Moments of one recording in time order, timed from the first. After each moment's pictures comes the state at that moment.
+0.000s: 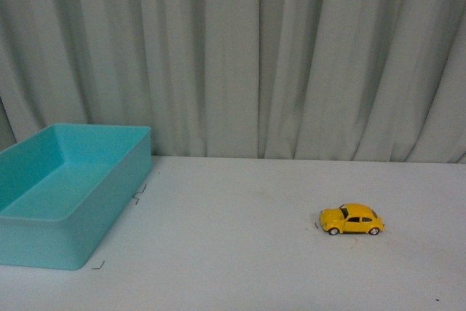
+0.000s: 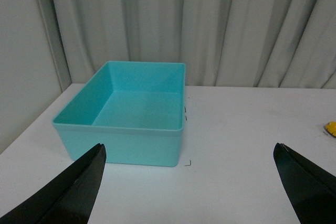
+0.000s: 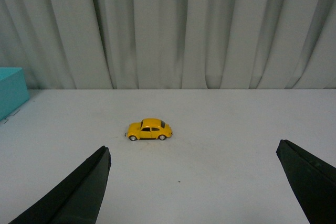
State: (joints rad) left arm 0.00 0.01 0.01 0.00 0.00 0.00; right arm 0.00 0.00 0.01 0.00 0.00 -0.01
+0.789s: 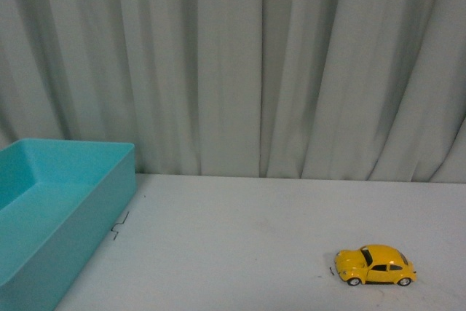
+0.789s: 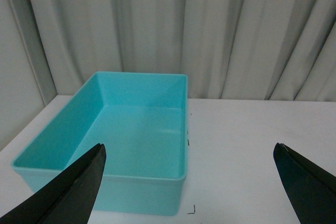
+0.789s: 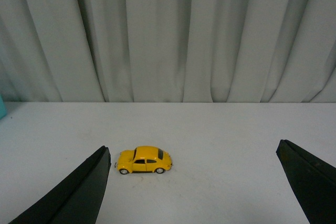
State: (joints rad) left arm 0.00 0.01 0.01 -0.01 0.00 0.00; right arm 0.00 0.00 0.01 -0.01 0.00 -0.01
